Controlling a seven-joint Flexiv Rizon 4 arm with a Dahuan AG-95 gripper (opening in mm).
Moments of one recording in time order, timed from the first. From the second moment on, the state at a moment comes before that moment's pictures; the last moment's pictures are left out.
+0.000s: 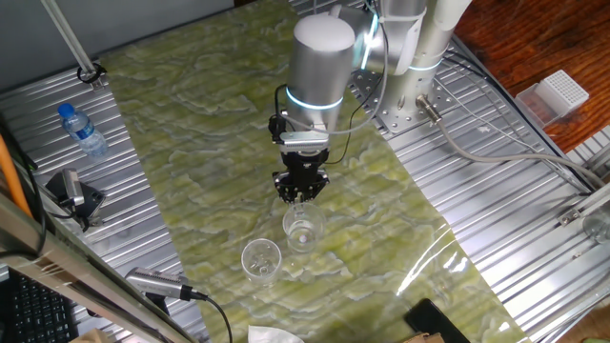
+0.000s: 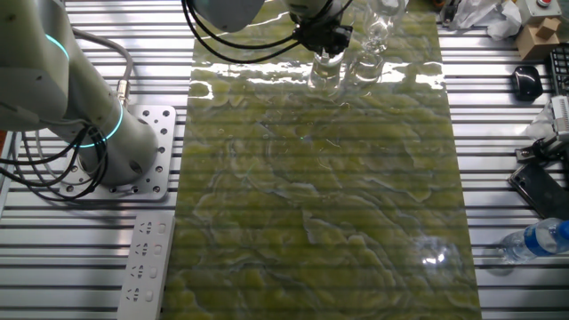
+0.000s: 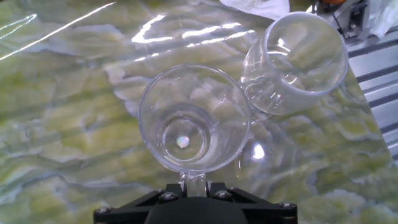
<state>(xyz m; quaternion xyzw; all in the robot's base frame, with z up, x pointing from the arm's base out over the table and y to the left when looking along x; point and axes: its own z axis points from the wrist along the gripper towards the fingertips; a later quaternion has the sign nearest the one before) 0.452 0.201 0.079 -0.59 0.79 0.02 0.15</state>
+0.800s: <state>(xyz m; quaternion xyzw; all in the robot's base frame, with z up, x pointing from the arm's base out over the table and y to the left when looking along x) 0.457 0.192 0.102 -0.58 0.80 0.00 0.14</state>
